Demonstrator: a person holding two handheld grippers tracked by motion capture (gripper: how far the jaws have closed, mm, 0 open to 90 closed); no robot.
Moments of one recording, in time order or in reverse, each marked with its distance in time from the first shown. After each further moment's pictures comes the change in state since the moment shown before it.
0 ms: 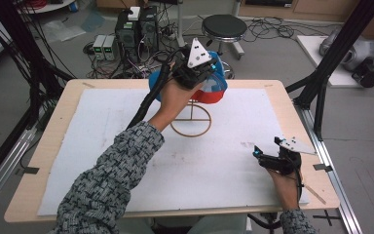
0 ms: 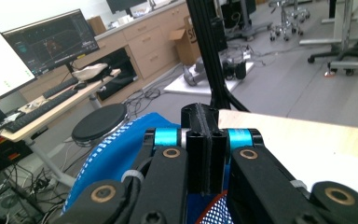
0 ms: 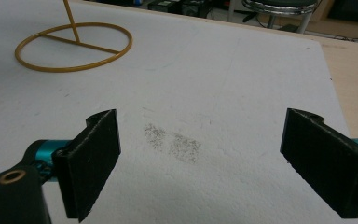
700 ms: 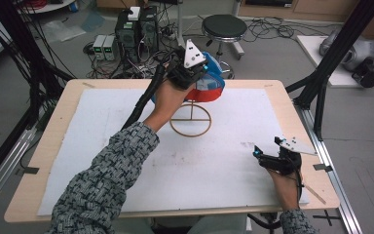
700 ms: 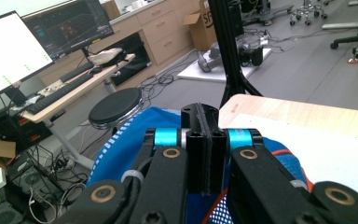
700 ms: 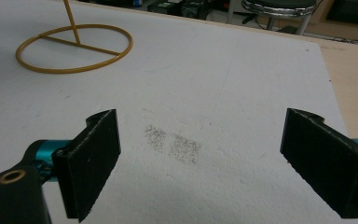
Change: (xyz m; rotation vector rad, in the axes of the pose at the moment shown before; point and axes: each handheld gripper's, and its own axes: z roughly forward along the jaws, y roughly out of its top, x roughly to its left) left arm 0.008 -0.009 -0.004 0.035 0.060 -0.005; right arm 0.000 0.000 -0.001 -0.004 -0.002 -0.005
